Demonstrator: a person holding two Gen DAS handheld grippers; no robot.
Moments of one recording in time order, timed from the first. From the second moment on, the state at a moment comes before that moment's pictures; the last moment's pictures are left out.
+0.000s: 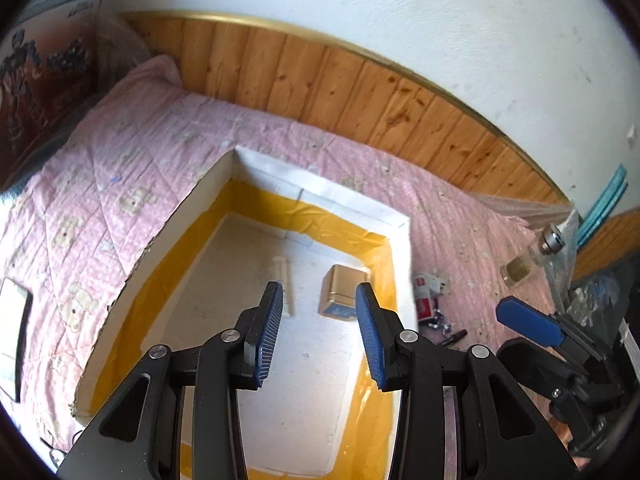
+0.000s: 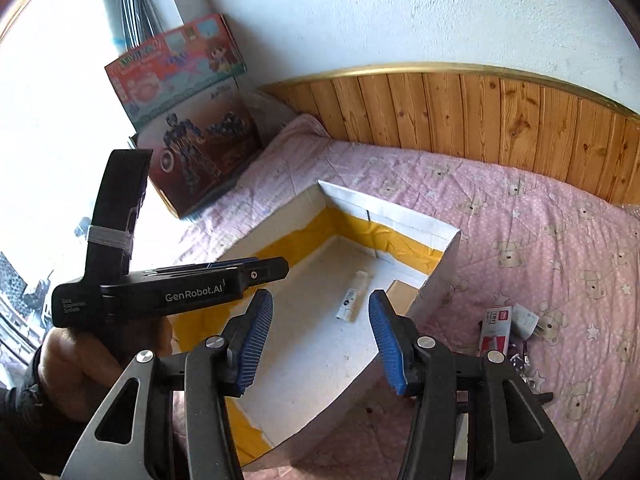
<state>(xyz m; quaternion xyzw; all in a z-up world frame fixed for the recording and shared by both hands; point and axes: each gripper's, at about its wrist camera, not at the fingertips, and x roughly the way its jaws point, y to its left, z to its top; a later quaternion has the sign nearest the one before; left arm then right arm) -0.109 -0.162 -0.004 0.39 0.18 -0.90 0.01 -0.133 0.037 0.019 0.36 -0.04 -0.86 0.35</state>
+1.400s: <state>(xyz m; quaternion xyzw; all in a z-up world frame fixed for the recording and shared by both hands) -0.155 -0.015 -0.124 0.56 0.05 -0.82 -0.10 -0.166 0.205 -0.112 0.57 0.00 -0.81 0.13</state>
